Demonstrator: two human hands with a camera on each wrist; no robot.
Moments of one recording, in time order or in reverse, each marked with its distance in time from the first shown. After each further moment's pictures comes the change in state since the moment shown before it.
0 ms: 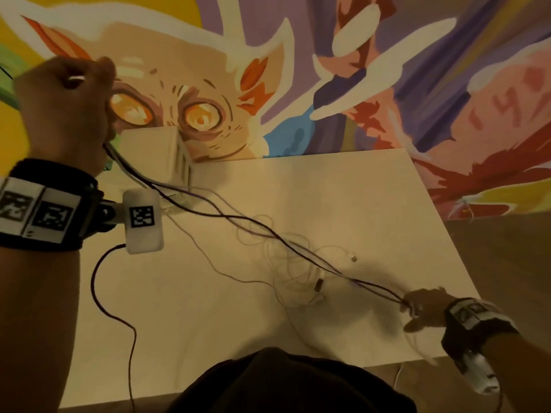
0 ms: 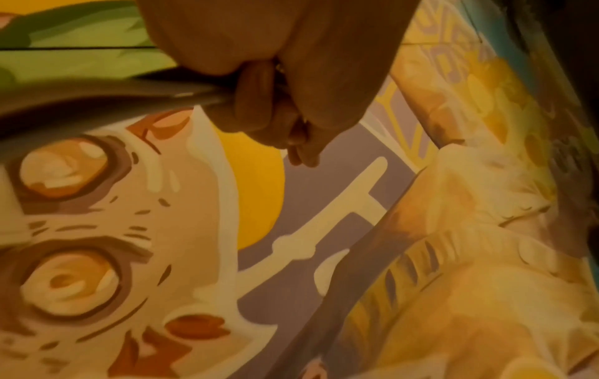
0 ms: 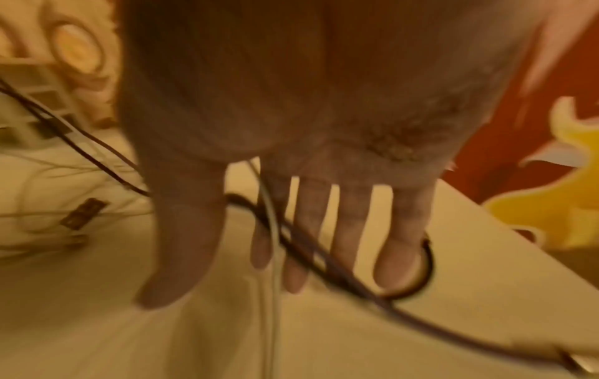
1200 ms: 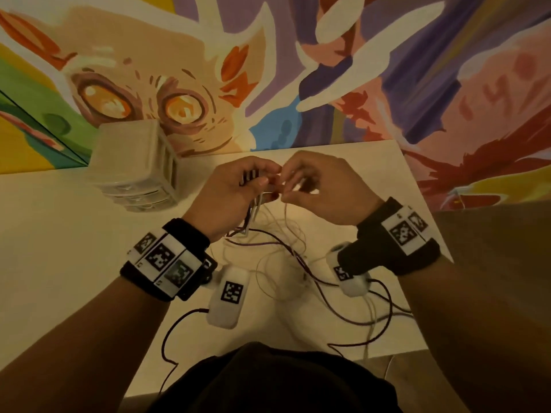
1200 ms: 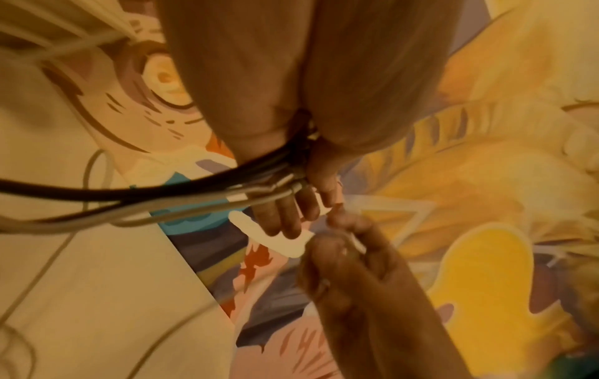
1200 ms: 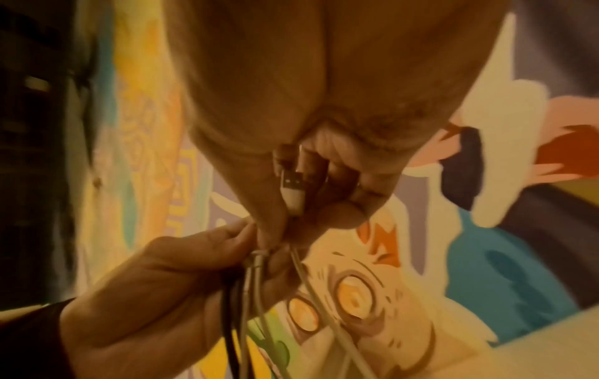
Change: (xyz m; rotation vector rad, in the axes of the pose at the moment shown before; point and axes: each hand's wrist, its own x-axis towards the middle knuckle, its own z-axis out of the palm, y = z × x) left_hand -0.153 -0.024 0.132 -0.186 -0.791 -0.067; right_hand -0.114 -0.187 -0.171 0.636 0.844 -0.975
